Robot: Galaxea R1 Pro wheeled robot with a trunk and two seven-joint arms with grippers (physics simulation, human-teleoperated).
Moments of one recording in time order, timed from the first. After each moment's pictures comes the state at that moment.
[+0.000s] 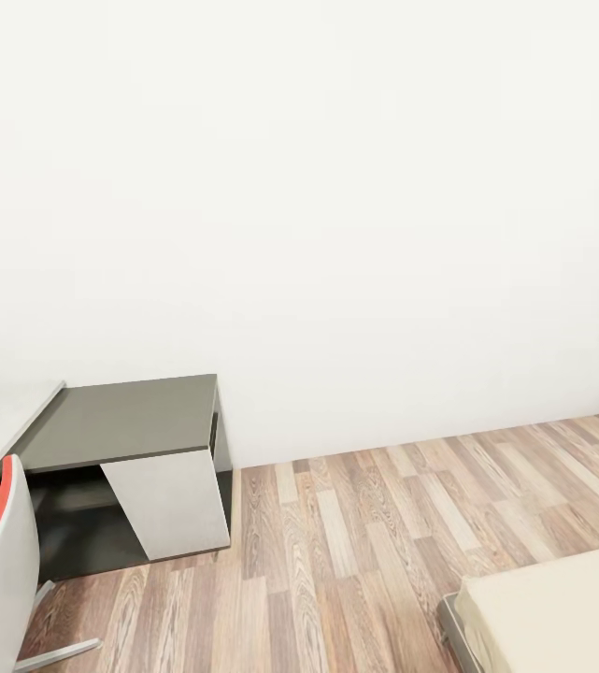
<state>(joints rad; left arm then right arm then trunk) -0.21 0.02 -0.10 -0.06 0.19 -0.10 -0.03 -0.10 0.02 0.31 -0.03 -0.58 -0.28 -0.56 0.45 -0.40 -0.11</state>
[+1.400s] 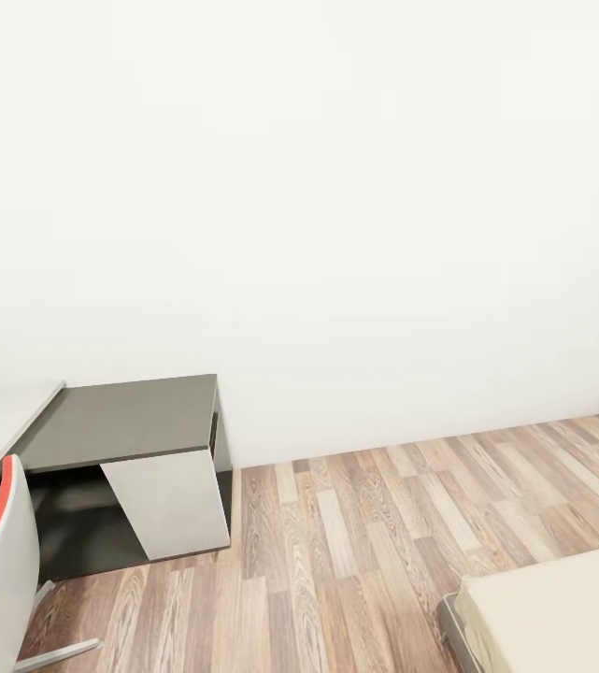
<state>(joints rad) -0.21 0.02 -0.10 -0.06 0.19 -0.10 -0.03 -0.10 0.02 0.31 -0.03 -0.58 -0.28 -0.56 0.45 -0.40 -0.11</state>
